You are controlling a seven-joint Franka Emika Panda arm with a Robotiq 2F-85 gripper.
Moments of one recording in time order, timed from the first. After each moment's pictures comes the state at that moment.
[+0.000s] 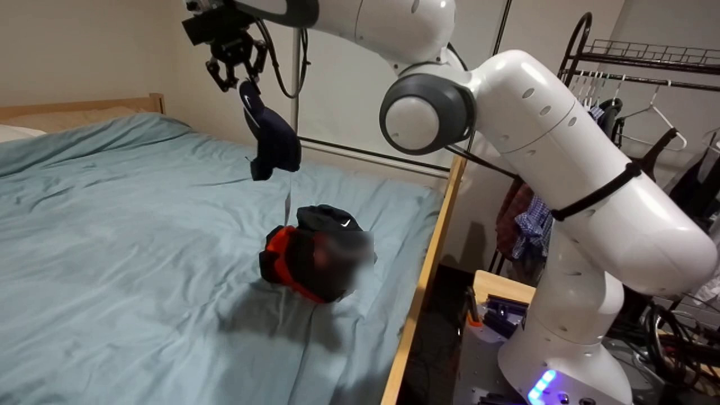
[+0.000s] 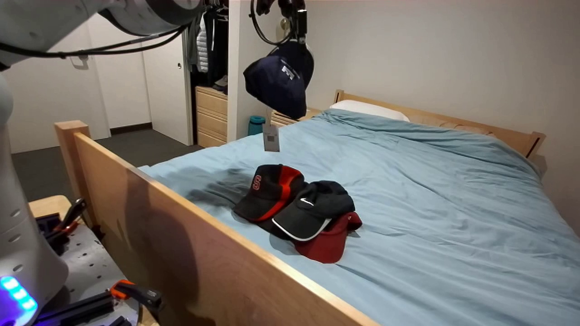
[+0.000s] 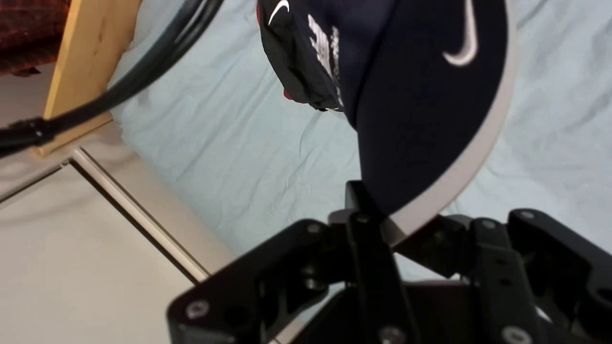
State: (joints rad) arm 0.24 0.91 -0.28 -0.36 -0.33 1.15 0.64
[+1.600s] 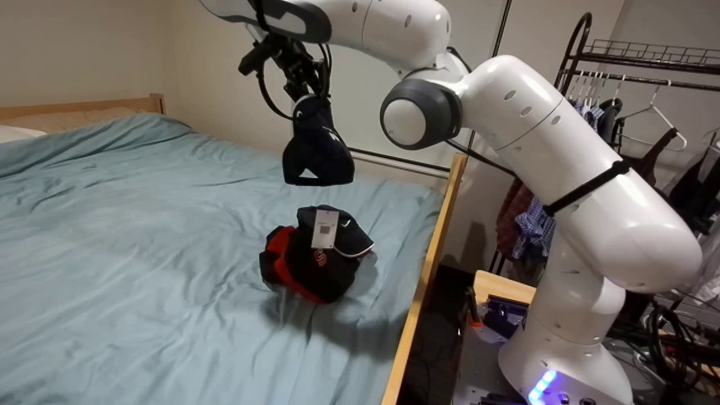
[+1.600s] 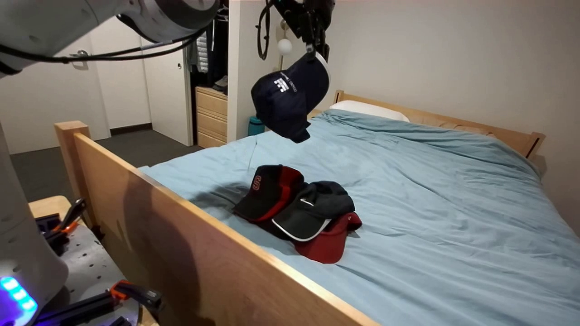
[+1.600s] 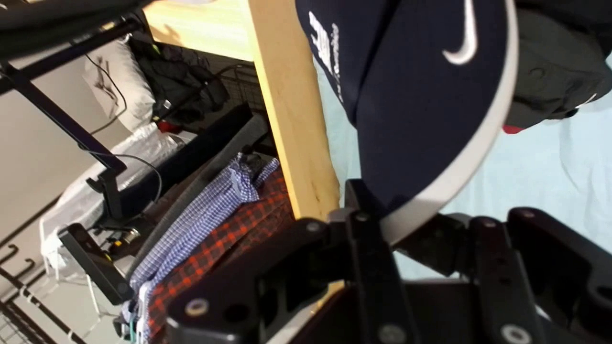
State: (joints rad) arm 0.06 0.93 -0.32 -0.37 -0.32 0.80 1.23
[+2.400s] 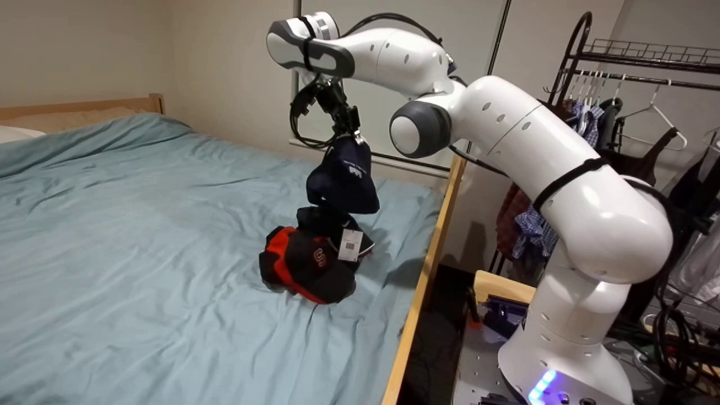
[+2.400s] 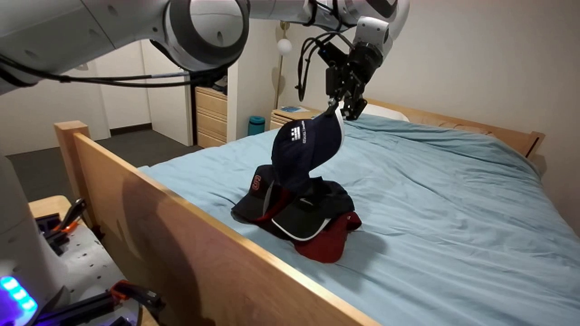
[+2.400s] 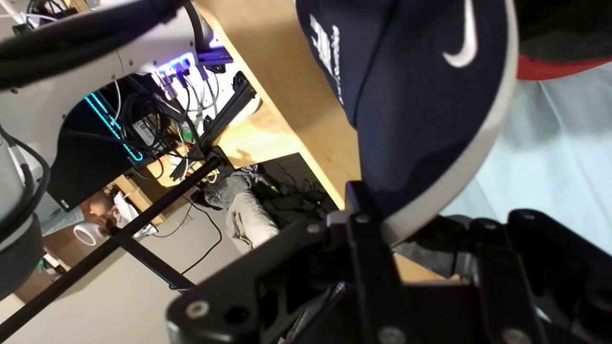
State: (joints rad) arm -0.26 1.06 -0.25 -0.37 -0.11 0.75 1.64
